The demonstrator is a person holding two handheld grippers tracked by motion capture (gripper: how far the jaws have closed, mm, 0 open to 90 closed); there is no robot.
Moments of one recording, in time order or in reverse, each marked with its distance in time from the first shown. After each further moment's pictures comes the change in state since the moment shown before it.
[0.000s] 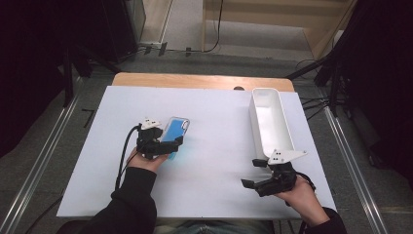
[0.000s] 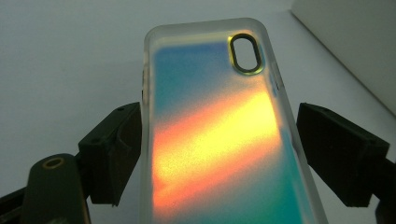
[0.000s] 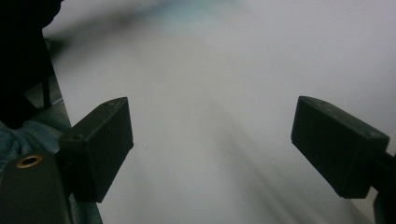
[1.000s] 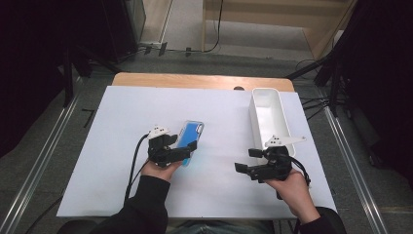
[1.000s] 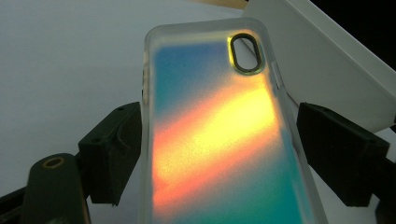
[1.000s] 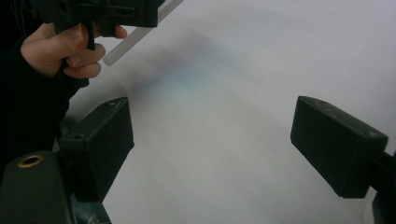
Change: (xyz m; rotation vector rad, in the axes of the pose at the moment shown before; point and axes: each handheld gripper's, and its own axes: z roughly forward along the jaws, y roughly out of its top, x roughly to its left) left arm -0.033 -0.015 0.006 -0.086 -0.127 -0.098; right arm 0.006 0.042 0.002 -0.039 -0.030 0.201
